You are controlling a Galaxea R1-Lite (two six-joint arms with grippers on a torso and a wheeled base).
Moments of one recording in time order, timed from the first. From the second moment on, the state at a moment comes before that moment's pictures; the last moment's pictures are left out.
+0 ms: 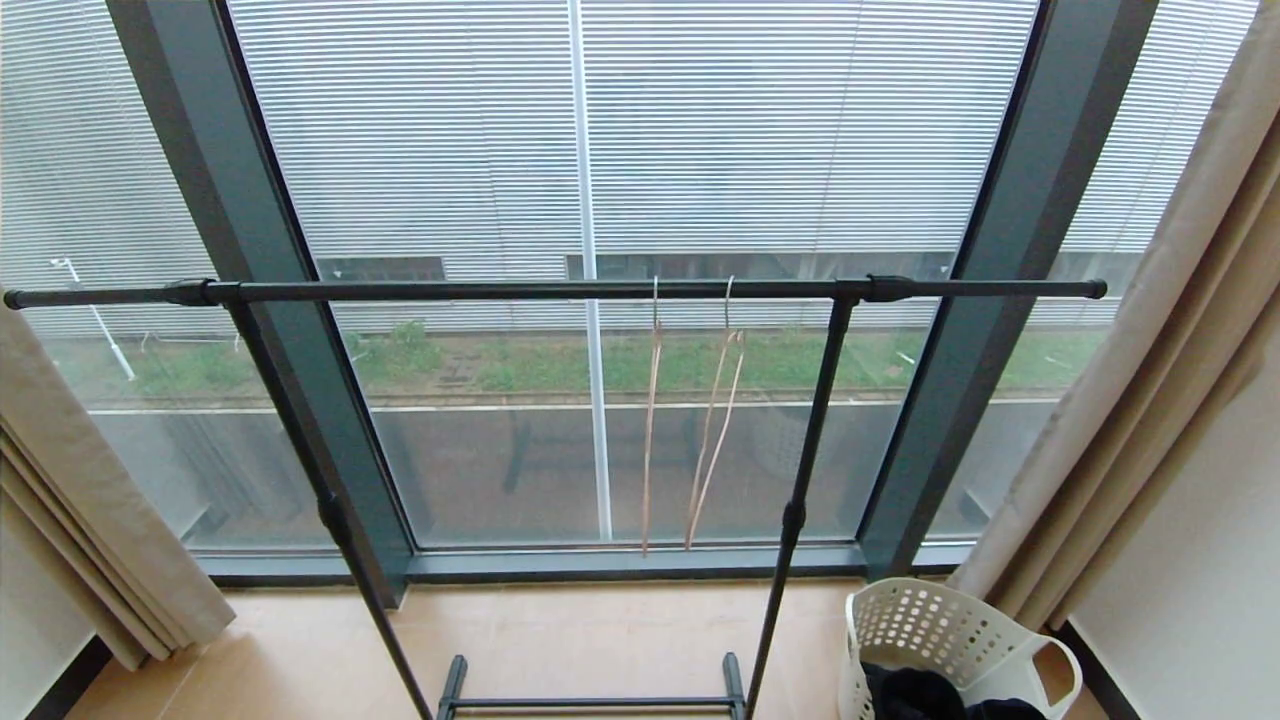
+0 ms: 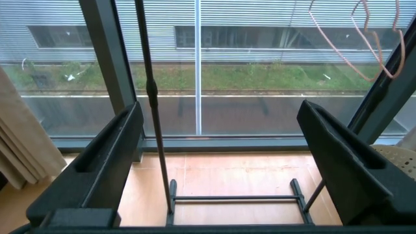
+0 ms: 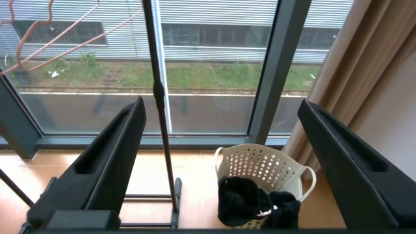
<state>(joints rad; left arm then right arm) 0.00 0.00 0.00 0.01 0.00 0.01 0.00 0.01 -0.02 0.05 -0.04 0.02</state>
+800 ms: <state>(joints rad) 0.00 0.00 0.00 0.01 0.00 0.01 0.00 0.01 -0.02 0.05 -0.04 0.02</state>
